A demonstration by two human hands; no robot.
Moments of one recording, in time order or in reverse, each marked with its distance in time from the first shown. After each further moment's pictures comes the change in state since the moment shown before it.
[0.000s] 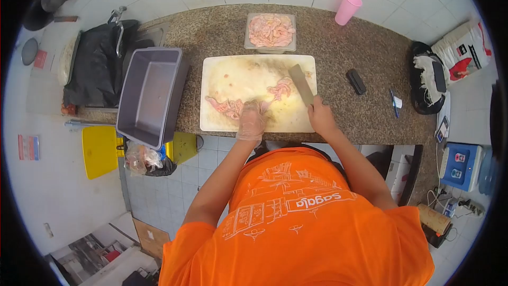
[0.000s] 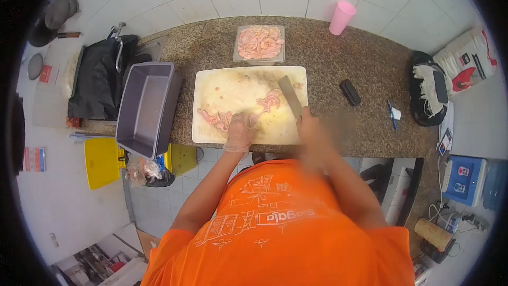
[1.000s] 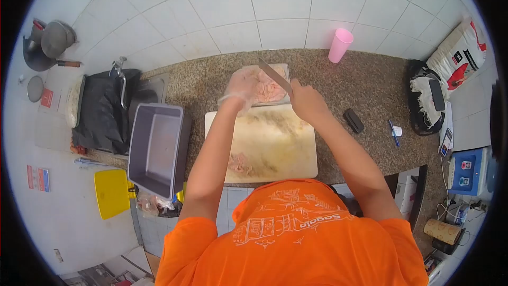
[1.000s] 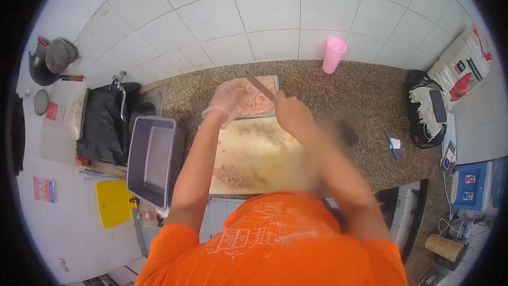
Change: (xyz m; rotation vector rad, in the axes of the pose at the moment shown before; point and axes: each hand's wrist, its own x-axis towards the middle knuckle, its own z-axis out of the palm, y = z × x) left_hand 0.301 0.005 -0.045 -0.421 -0.262 -0.176; right_hand 0.149 -0.124 -0.131 -0.097 0.157 -0.152
